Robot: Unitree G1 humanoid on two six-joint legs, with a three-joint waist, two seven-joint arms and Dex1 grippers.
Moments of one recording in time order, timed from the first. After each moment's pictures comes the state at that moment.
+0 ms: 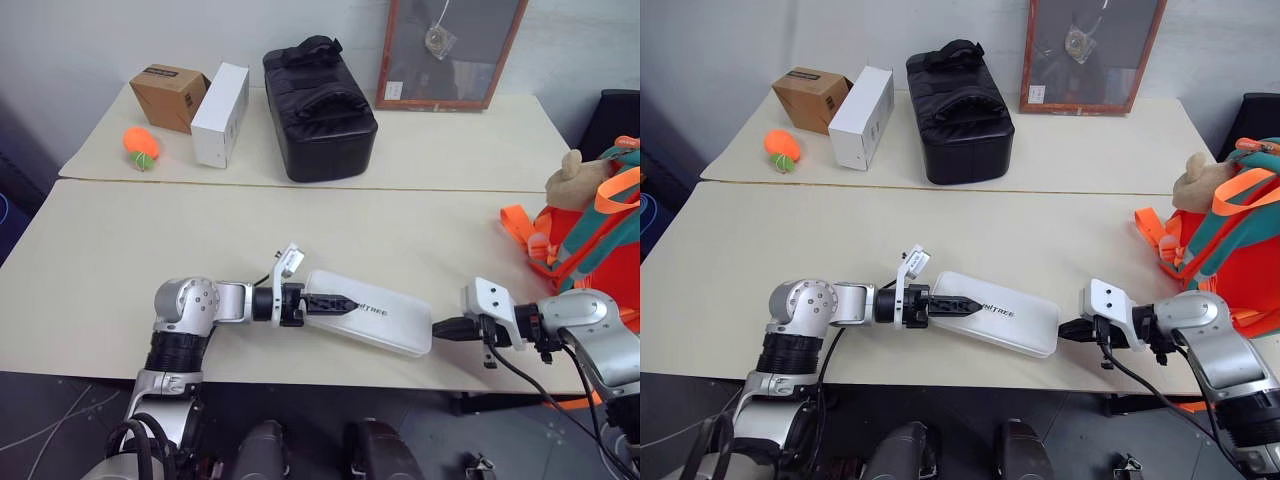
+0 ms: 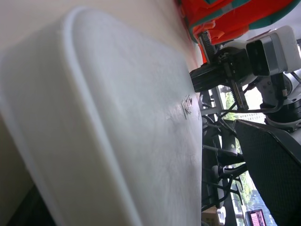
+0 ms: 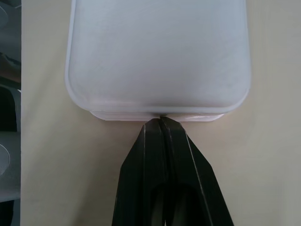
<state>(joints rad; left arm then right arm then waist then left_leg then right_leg) -0.60 0.27 0.06 0.10 -0.78 1.45 -0.61 -0.21 -0.91 0.07 -0.03 0.25 0.24 1.28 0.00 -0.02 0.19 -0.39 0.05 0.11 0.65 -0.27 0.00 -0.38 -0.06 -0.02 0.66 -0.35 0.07</state>
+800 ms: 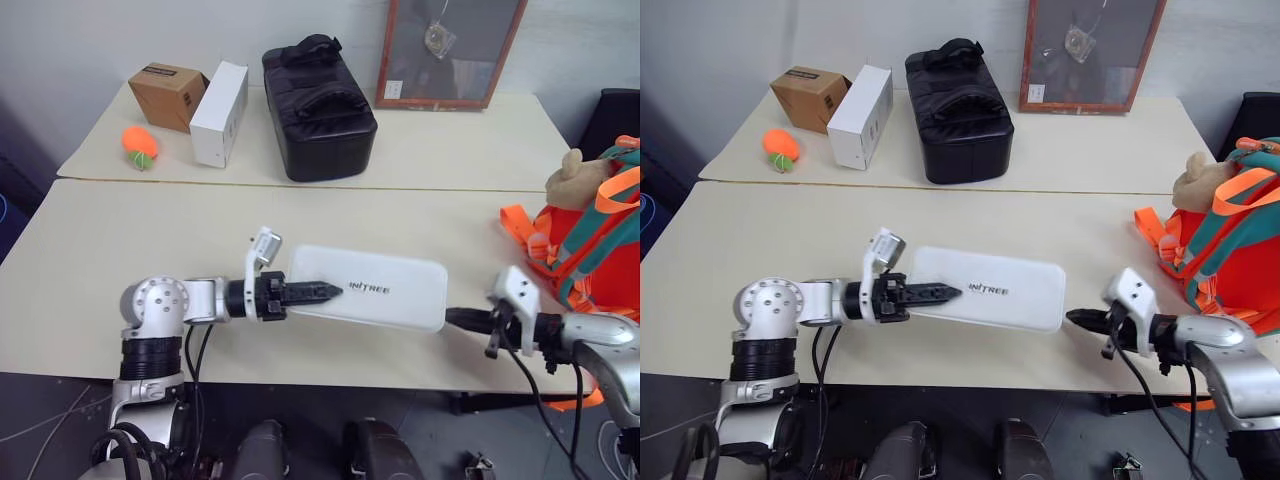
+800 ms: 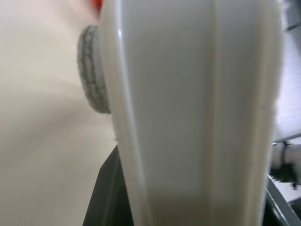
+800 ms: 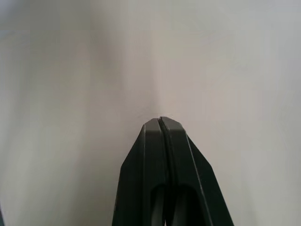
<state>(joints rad) -0.56 0.32 0.26 -0.03 -1.02 1.53 -0.72 0.00 -0.81 -0.26 -0.24 0.47 0.56 0.97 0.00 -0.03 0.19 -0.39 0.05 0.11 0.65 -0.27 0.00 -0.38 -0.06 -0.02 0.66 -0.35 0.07</state>
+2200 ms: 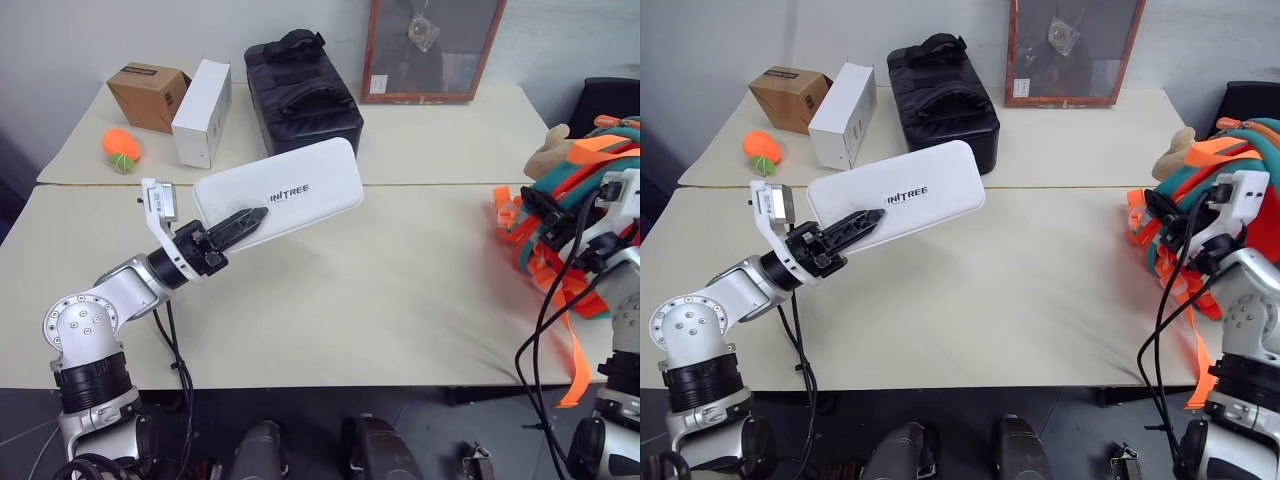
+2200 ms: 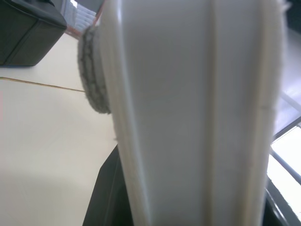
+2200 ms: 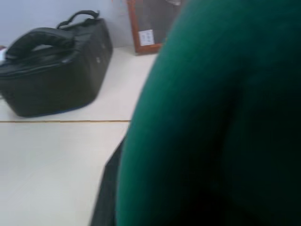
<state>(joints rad) -0.47 0.43 0.47 -0.14 -1.21 1.15 -0.43 -0.48 -0.67 -0.50 0.11 0.65 0.62 0.61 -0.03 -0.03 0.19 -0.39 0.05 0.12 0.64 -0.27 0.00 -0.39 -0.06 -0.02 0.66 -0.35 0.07</state>
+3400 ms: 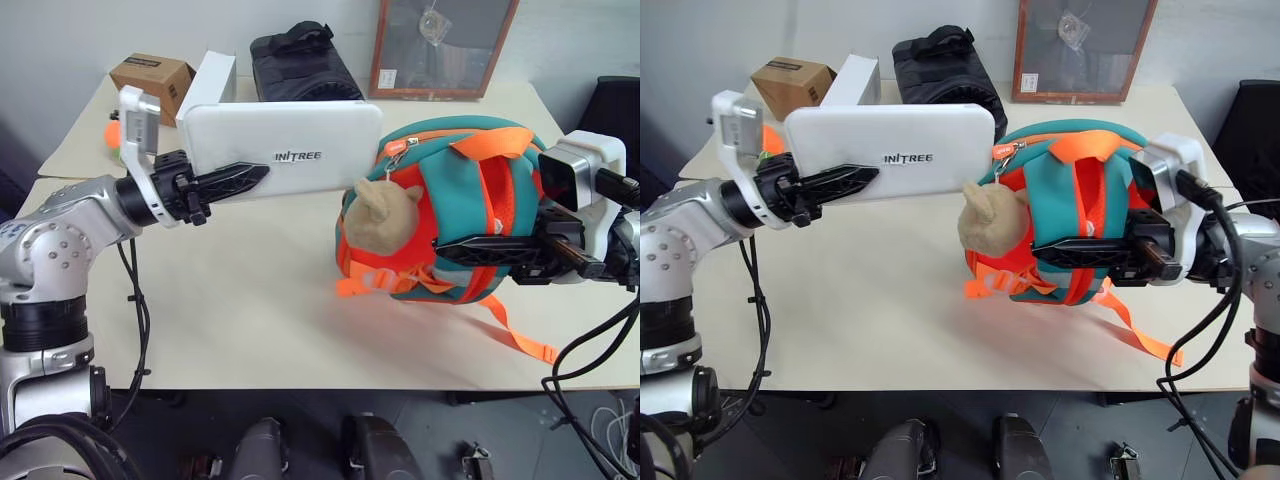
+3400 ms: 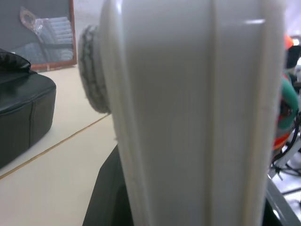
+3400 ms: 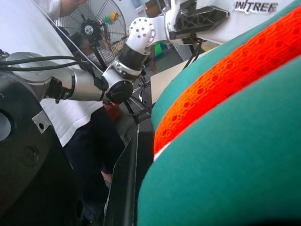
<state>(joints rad) -0.77 0.75 0.17 -0.01 -0.89 0.84 -0.88 -0.60 -0.93 -0.24 -0.21 1.16 1.09 1.23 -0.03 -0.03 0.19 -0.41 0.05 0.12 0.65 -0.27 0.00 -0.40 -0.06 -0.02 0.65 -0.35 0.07</state>
